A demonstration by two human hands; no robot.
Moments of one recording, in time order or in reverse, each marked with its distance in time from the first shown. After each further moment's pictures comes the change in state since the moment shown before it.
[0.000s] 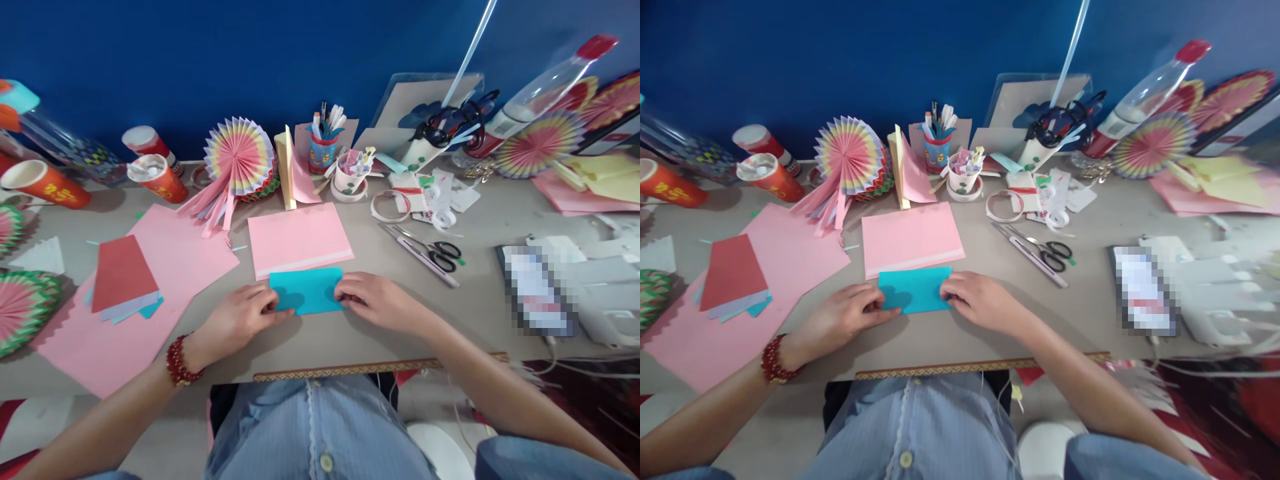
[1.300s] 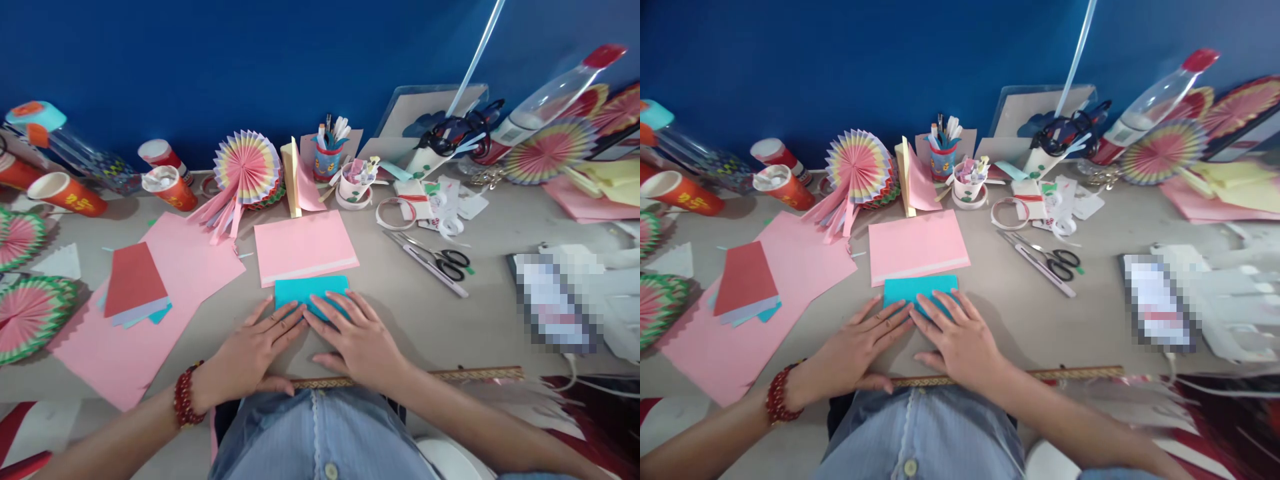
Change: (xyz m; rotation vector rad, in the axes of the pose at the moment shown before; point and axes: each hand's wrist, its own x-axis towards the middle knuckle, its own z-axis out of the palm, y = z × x) left_hand -0.015 0.029 0.014 0.026 -0.088 0.066; right_hand -0.008 -0.048 0.056 -0.442 0.180 0.000
